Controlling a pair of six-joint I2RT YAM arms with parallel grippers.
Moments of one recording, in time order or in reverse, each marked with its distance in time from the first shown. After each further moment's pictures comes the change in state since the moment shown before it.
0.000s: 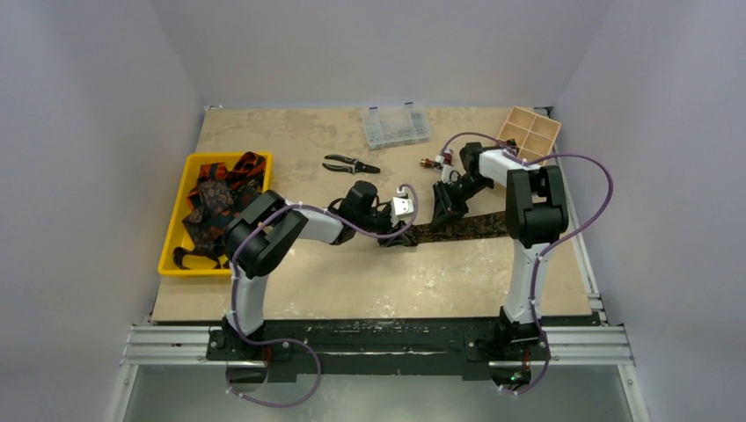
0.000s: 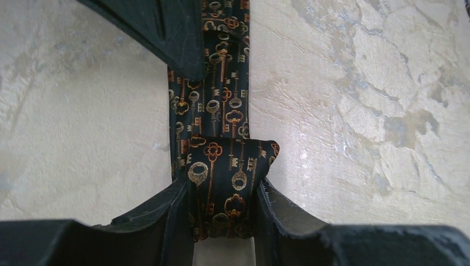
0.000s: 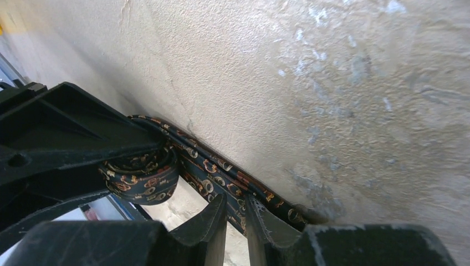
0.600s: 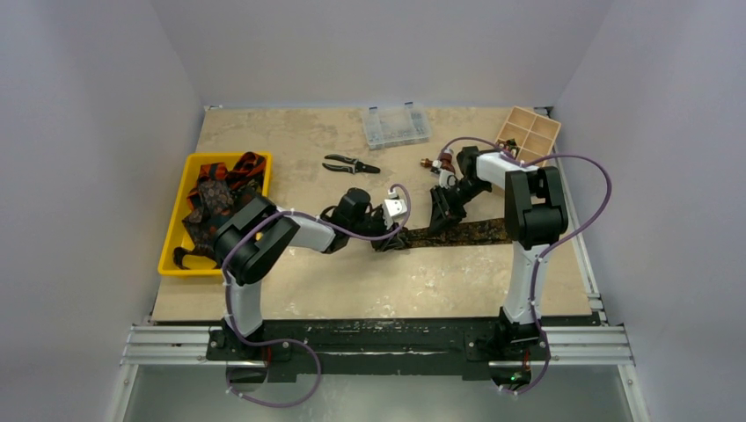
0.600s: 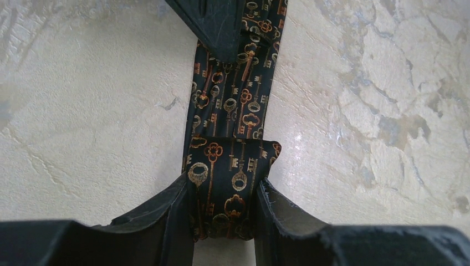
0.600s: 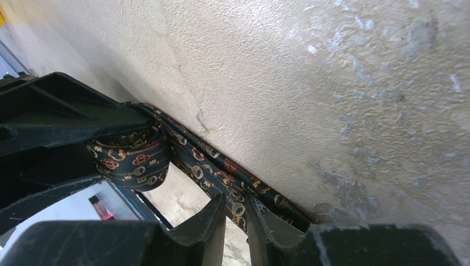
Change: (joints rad) left arm 0.006 -0.089 -0.134 0.065 -0.120 -0.182; right arm 0.020 -0.016 -0.047 0.002 -0.009 0.026
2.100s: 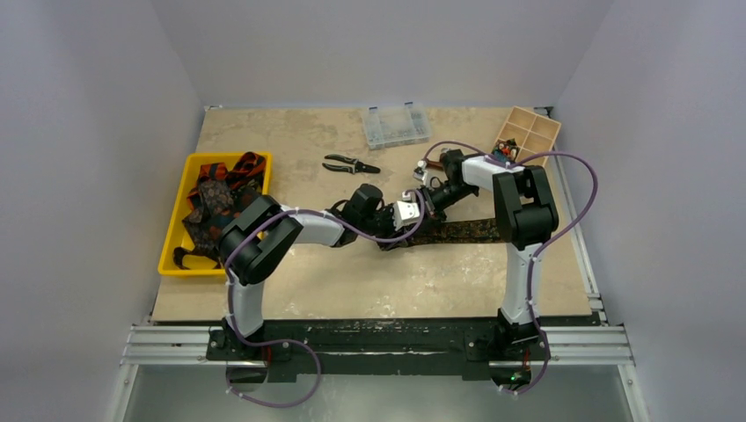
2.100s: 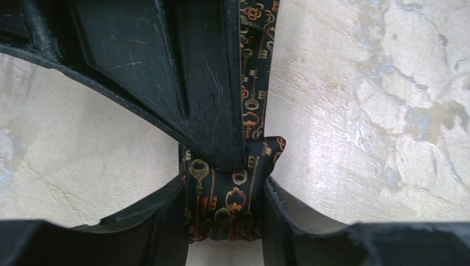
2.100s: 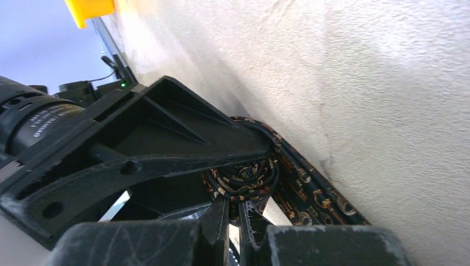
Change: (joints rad) left arm -0.053 0.019 0.121 -0.206 -0.078 0.187; right arm 0.097 0.016 -0.010 0.063 -0.304 0.069
